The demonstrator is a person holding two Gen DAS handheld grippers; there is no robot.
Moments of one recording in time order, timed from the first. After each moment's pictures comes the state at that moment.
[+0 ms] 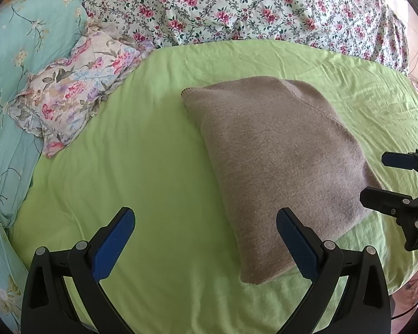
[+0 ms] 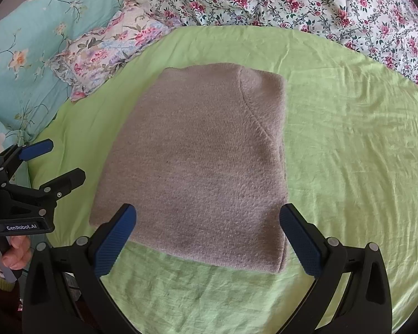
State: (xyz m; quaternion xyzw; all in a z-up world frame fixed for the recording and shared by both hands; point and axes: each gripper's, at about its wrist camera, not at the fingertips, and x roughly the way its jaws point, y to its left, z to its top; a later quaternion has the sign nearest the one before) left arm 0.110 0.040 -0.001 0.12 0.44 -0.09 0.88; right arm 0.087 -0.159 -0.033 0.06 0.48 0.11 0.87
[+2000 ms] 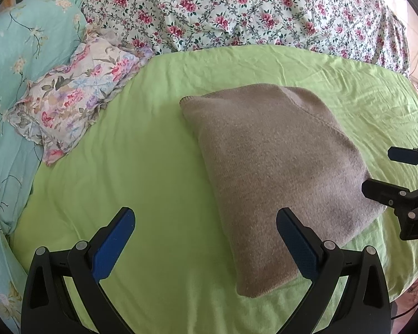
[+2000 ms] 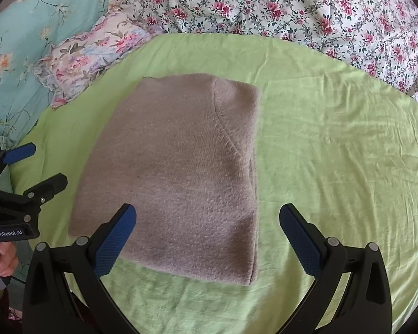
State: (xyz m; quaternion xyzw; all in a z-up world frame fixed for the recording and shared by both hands) left arm 0.119 0.034 0.002 0.12 0.43 -0.09 0.89; right arm 0.096 -0.170 -0.028 0.04 0.47 0.06 0.88
